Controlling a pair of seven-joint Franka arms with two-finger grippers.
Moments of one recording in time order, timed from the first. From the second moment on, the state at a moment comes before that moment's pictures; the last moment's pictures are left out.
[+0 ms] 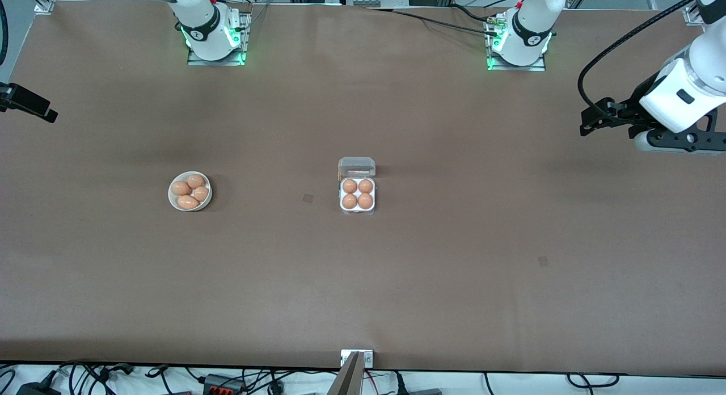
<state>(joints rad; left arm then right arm) -0.04 0.04 -0.05 -1.57 -0.05 1.55 -0.07 -0.03 0.00 -0.08 -1.56 -0.03 1.53 0.09</state>
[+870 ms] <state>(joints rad) -0.04 0.05 -0.04 -1.57 -0.05 1.52 -0.02 0.02 0.01 -0.07 -1.55 -0.03 1.60 0.06</state>
